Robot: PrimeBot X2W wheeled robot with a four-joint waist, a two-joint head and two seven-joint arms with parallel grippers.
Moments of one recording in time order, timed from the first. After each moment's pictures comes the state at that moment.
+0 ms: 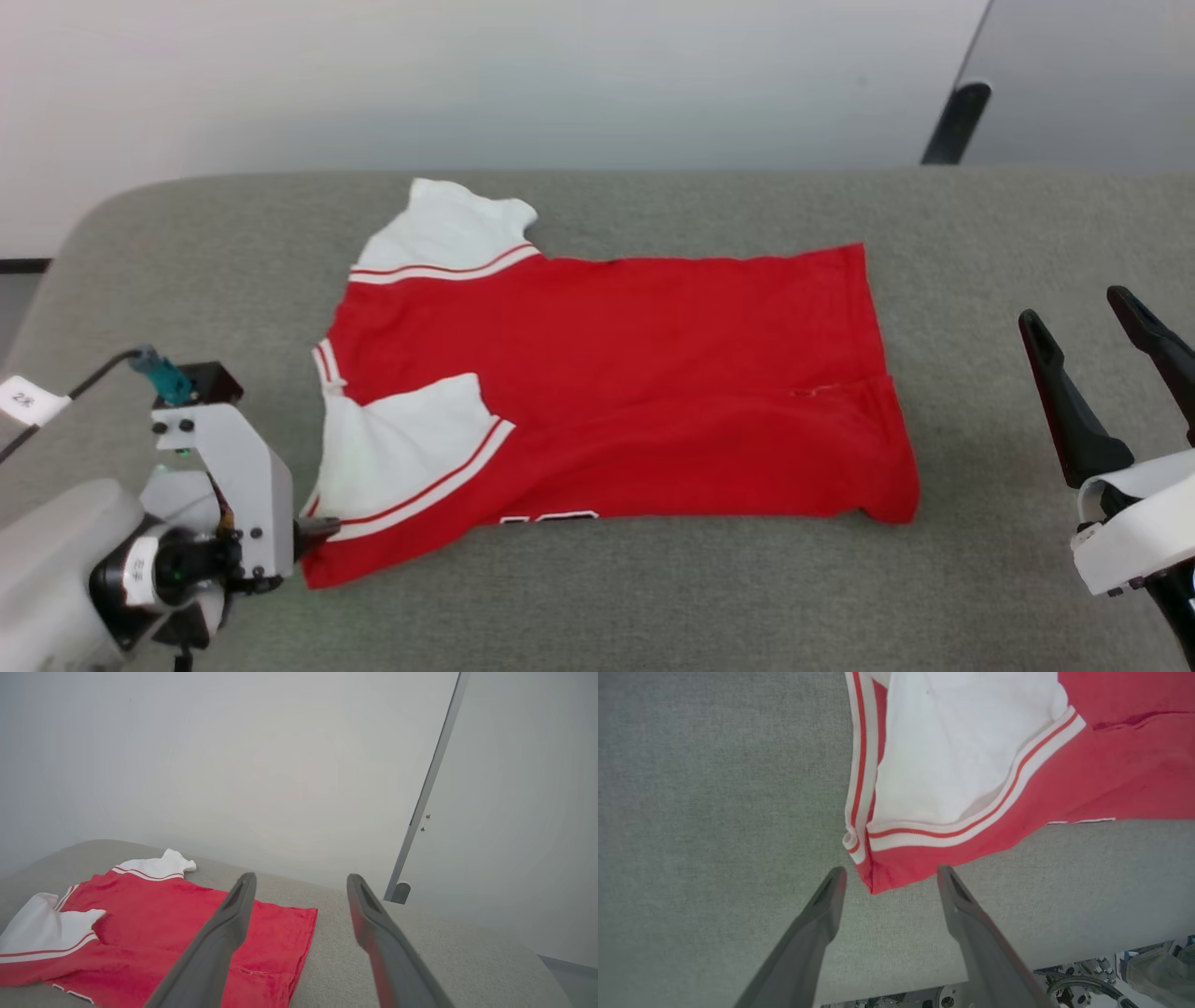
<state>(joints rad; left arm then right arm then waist) -0.74 0.94 -1.08 0.15 -1.47 0.34 0.58 -0.13 -0.32 0.00 -0.37 0.34 0.13 0.30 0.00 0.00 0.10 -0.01</state>
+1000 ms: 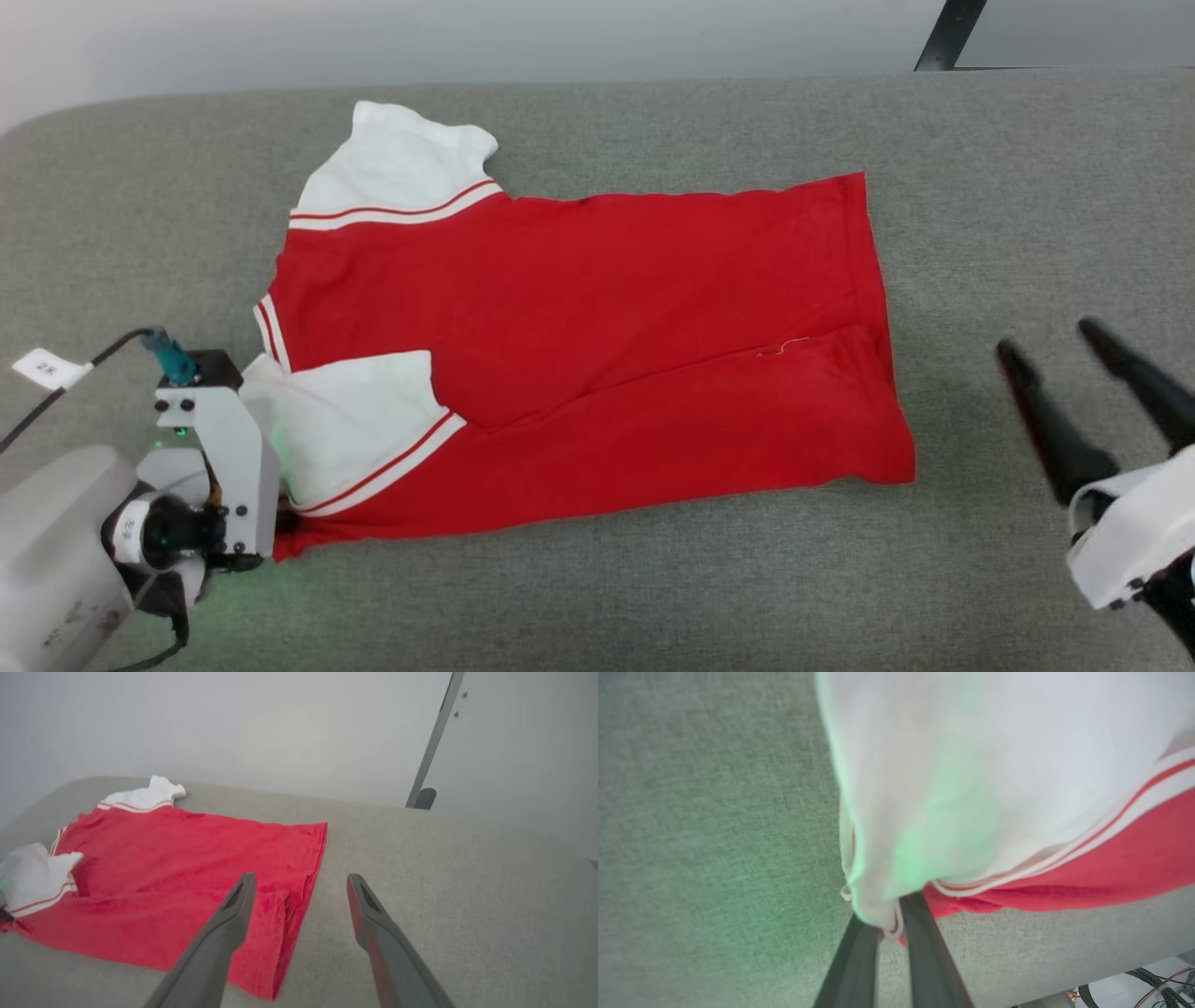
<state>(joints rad) -0.83 0.82 -1.14 0.49 -1.42 0.15 0.67 -0.13 -0.28 -0.03 -0.43 0.42 0.13 0.53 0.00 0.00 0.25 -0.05</state>
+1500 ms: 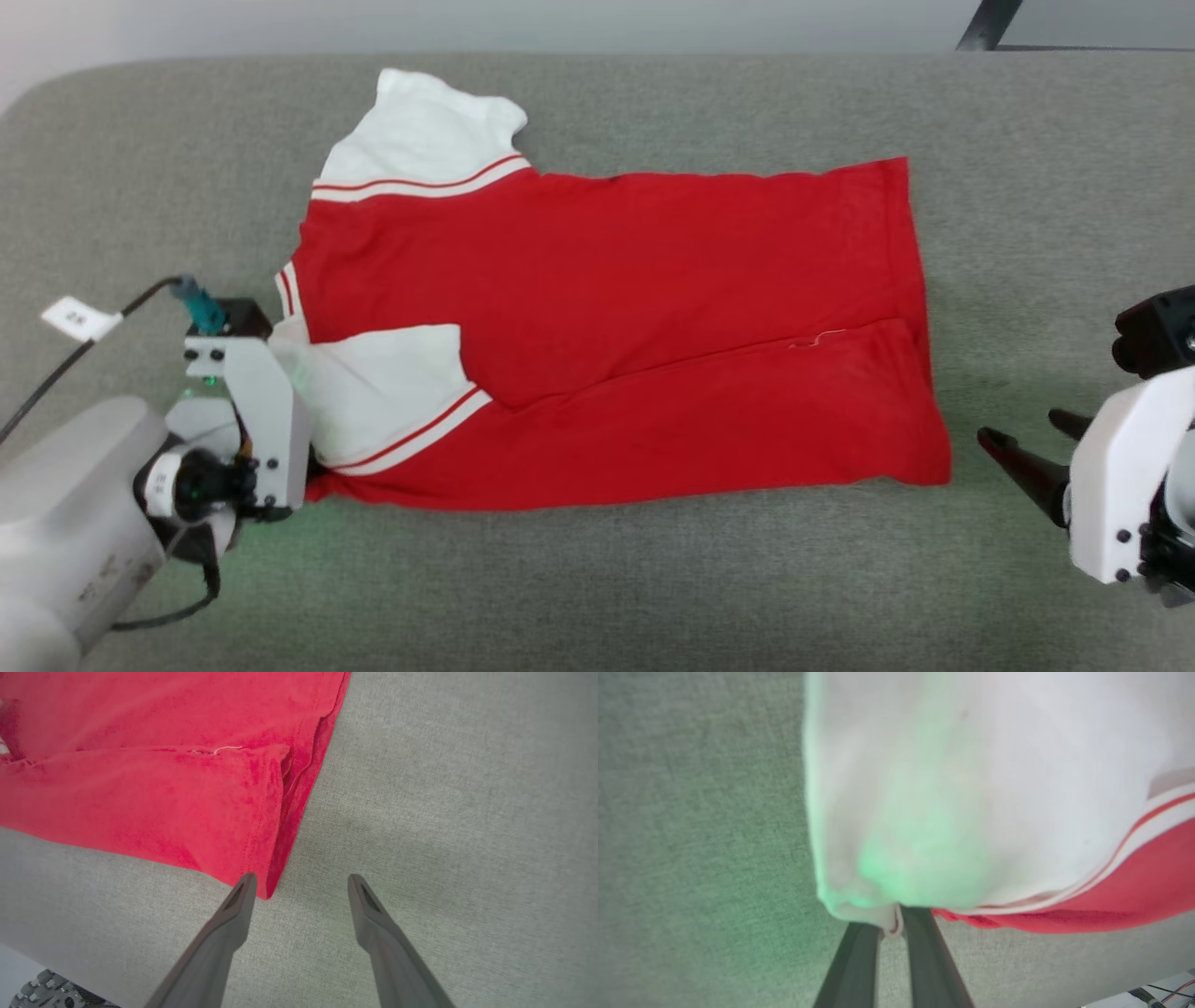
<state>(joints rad) -0.91 0.76 -1.14 0.52 -1.39 0.13 0.66 -0.26 -0.33 -0.01 -0.32 0.48 0.13 1.12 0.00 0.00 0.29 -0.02</state>
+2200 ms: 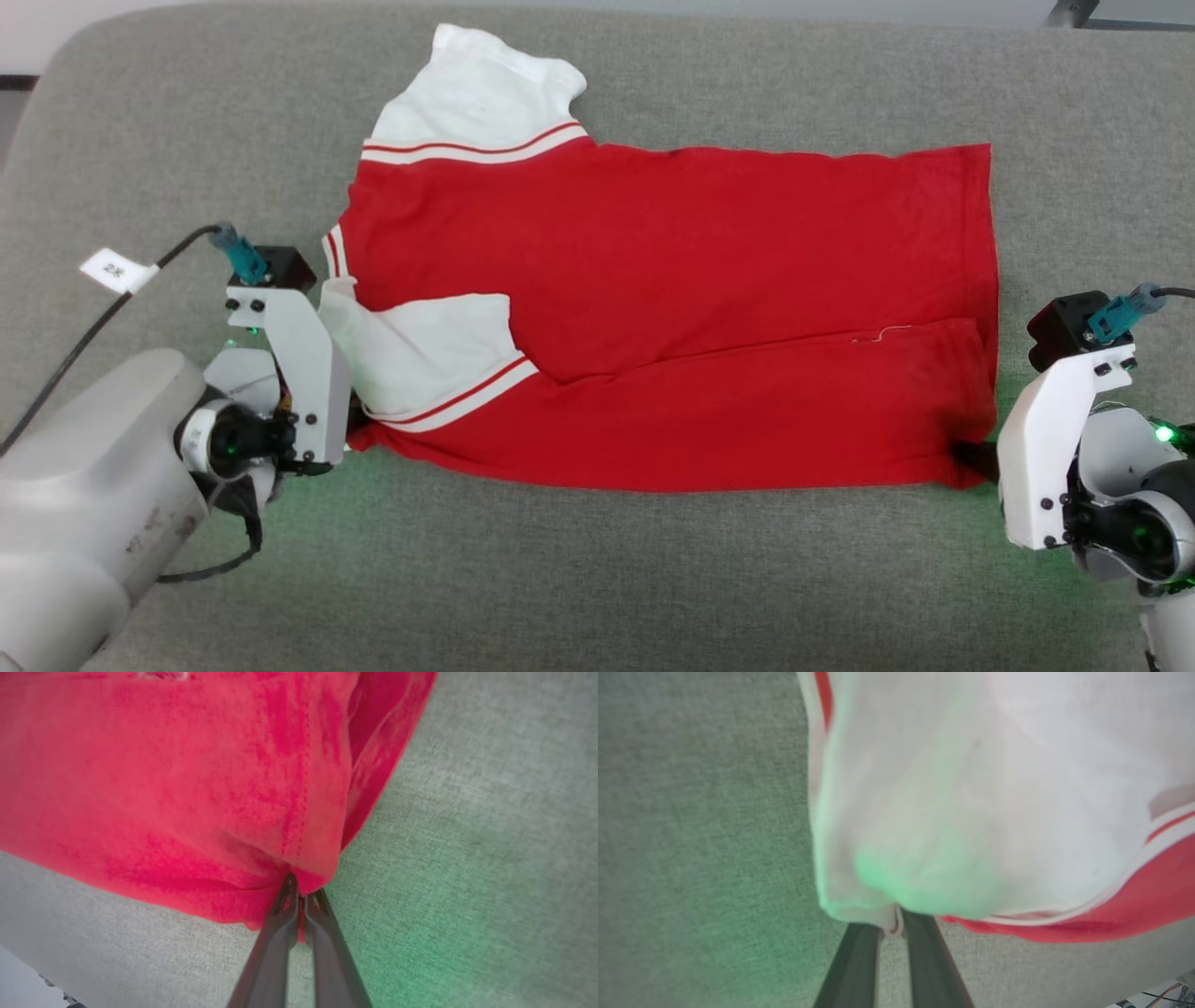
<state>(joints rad) -0.99 0.67 -1.13 0.60 -1.37 0.07 0.65 -0.39 -0.29 0.09 0.06 0.48 0.13 1.08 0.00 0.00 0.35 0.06</state>
